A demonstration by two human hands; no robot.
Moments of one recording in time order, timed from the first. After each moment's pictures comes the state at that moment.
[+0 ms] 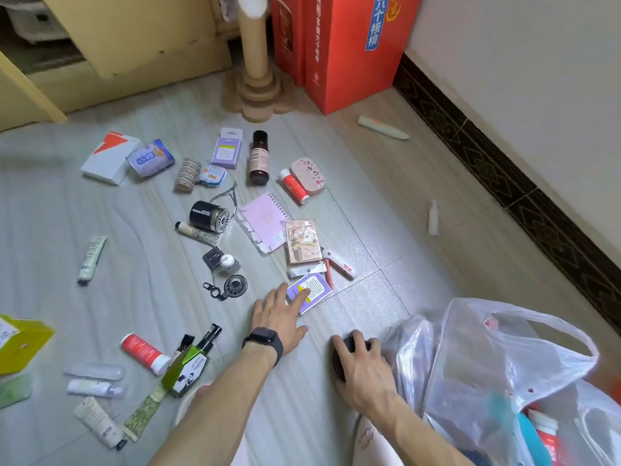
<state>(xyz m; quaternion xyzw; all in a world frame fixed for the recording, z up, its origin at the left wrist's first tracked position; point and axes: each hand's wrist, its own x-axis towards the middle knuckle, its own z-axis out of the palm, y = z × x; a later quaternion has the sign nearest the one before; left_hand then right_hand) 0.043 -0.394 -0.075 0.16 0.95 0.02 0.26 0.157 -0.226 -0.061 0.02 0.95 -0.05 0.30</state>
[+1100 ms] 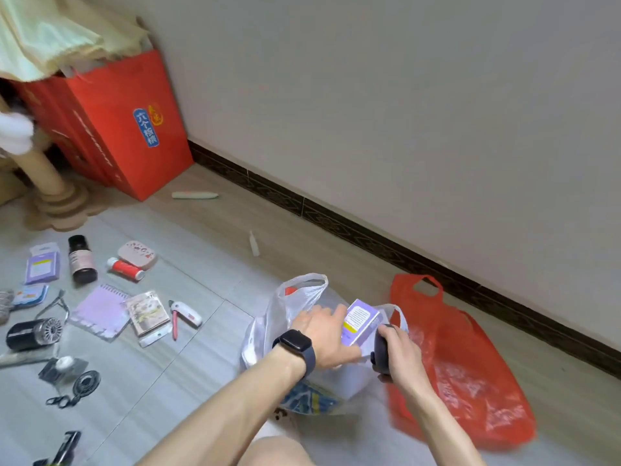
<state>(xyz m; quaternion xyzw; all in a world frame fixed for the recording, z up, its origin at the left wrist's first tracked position) 0.209 -0.118 0.131 0.51 0.82 0.08 0.25 0.356 -0.029 0.117 0.54 0.61 -0.56 -0.12</state>
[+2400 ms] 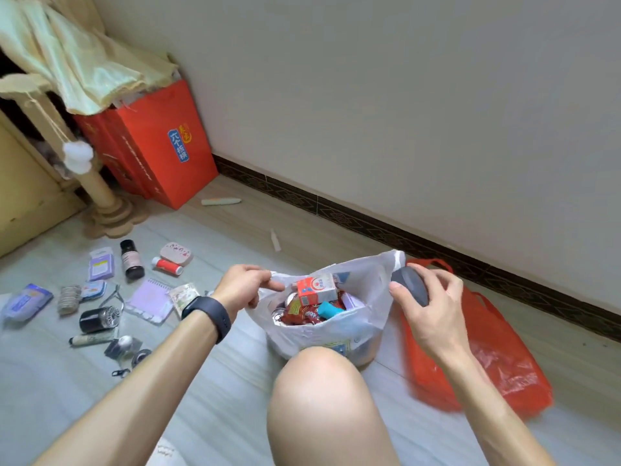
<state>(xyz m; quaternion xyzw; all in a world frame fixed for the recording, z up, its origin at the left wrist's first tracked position) 0.150 -0.231 0.223 0.09 0.80 0.47 0.36 0.394 -0.047 0.201 0.44 0.79 -0.35 -0.24</state>
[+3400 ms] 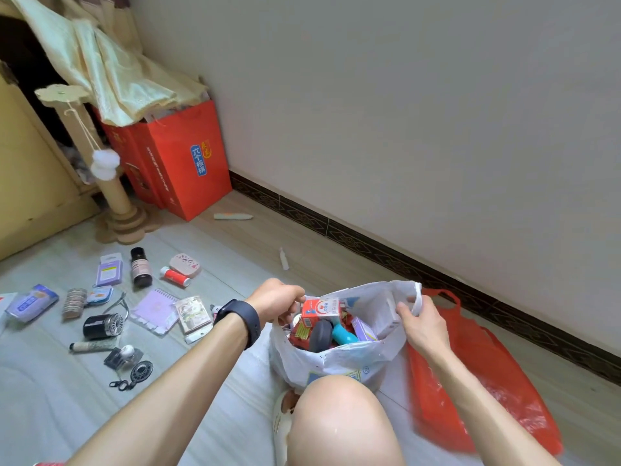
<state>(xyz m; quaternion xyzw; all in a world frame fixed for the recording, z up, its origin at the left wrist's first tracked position) 0.149 -0.220 0.228 0.11 0.78 0.44 0.44 0.344 -0.019 0.158 0.52 0.76 -0.37 -0.12</state>
